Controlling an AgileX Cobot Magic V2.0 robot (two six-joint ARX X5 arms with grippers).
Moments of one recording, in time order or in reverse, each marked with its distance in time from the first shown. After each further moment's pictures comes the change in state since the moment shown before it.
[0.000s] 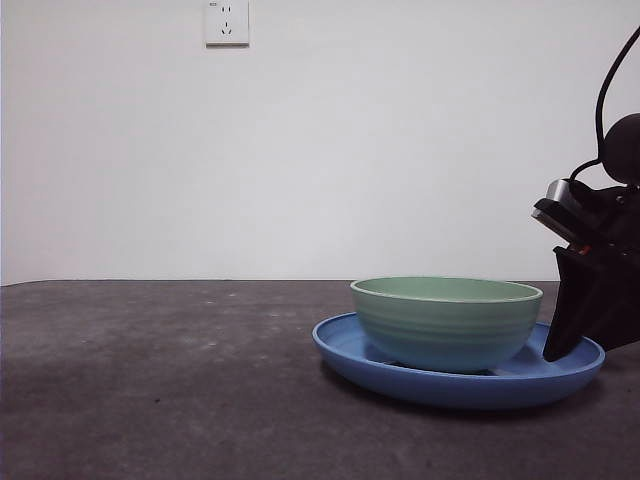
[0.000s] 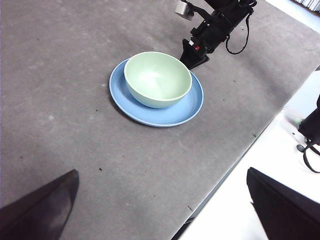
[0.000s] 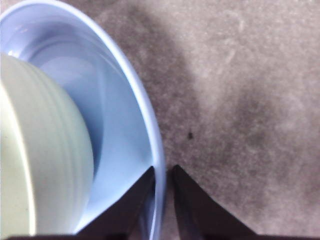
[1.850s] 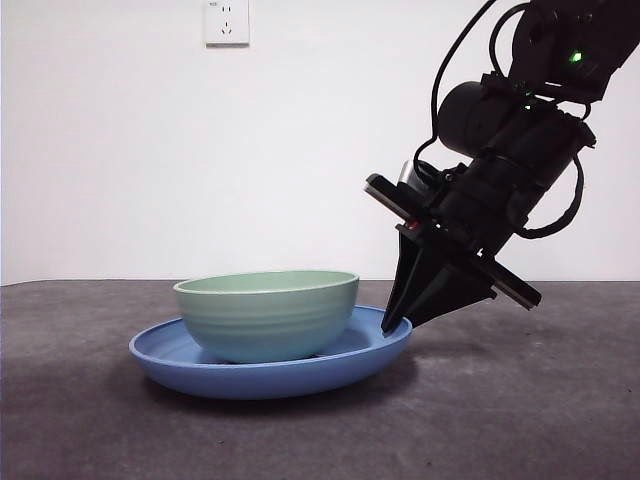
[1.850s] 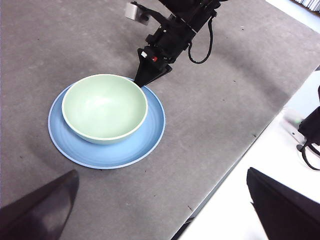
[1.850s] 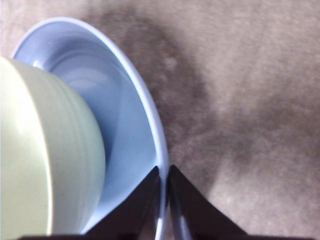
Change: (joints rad) left arm 0.000 0.000 0.000 0.000 0.000 0.000; right arm 0.357 0.108 0.197 0.084 0.068 0.311
